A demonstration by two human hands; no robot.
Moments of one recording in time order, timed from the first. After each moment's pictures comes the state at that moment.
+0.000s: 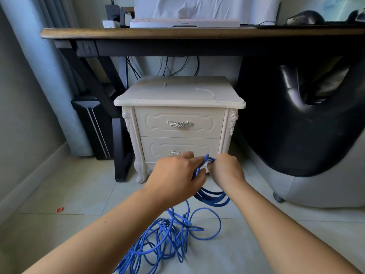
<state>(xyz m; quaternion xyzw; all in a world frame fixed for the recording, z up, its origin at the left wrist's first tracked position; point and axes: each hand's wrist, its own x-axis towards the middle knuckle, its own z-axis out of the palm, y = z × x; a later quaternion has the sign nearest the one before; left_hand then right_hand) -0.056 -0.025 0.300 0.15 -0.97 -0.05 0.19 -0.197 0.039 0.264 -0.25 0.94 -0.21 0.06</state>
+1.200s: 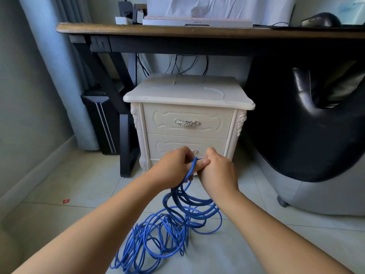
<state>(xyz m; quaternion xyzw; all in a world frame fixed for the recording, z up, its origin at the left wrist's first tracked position) -0.059 -0.058 0.299 0.27 -0.88 -0.38 0.10 -0.149 0.039 0.274 -0.38 0.88 -0.29 -0.02</state>
